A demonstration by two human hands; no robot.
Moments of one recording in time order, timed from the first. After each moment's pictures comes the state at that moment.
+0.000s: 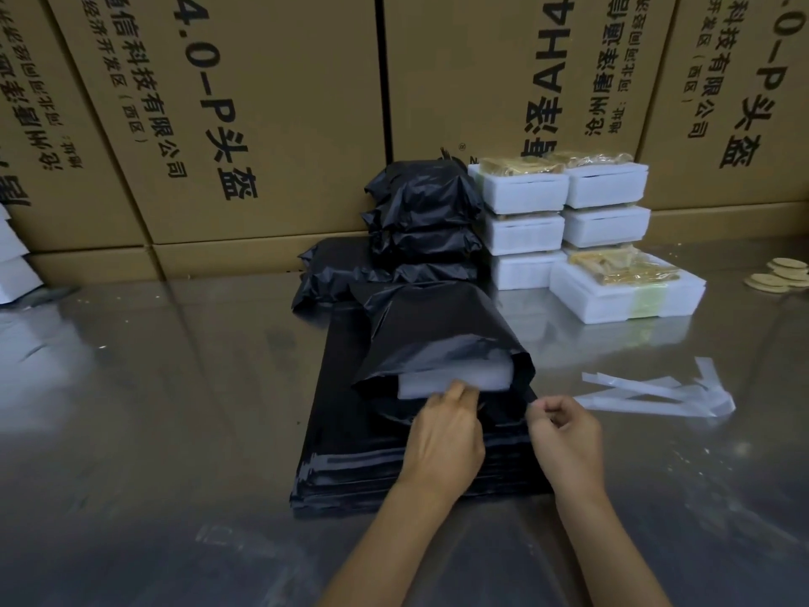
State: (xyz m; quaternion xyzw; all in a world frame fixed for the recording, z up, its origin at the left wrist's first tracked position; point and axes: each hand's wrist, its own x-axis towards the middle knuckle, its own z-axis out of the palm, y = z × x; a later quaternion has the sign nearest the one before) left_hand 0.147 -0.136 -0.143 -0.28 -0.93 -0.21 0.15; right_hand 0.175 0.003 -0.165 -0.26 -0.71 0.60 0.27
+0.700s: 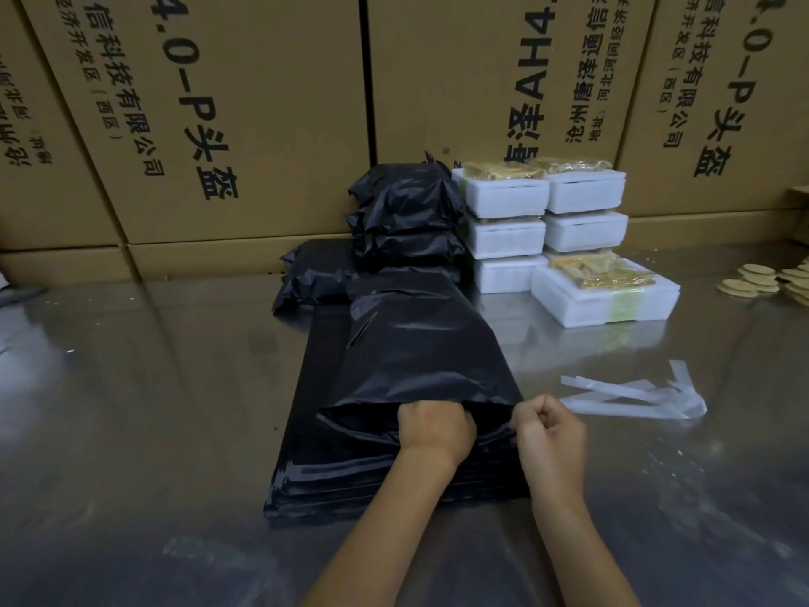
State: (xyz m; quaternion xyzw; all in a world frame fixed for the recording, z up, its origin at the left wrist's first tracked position) left_hand 0.129 -0.106 -0.125 -0.14 -0.98 -0.13 0.04; right_hand 0.187 -0.004 -0.148 -0.23 -0.69 0.62 0.31
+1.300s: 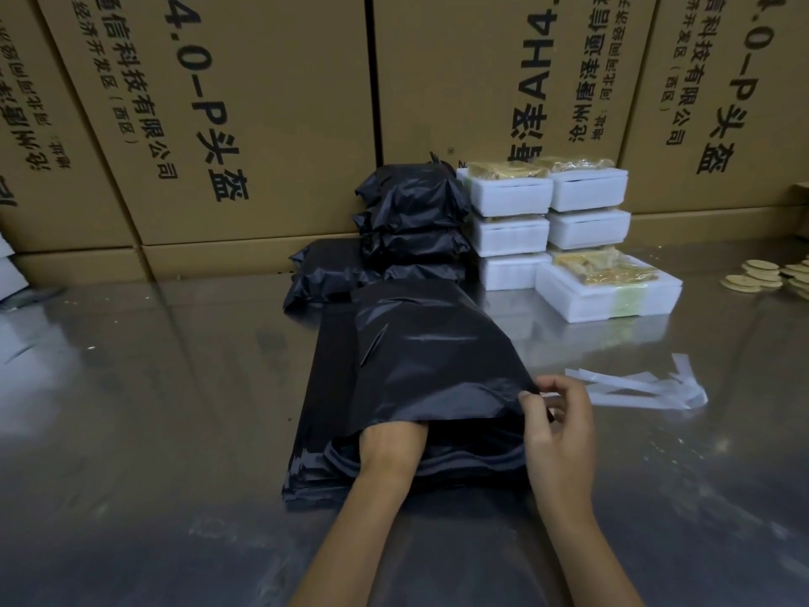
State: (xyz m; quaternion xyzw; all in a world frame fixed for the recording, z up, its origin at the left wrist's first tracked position) left_hand 0.135 -0.161 -0.144 -0.02 -0.94 -0.35 -0.01; right_hand 0.209 -0.013 -0.148 -0.14 -0.69 0.59 0.40
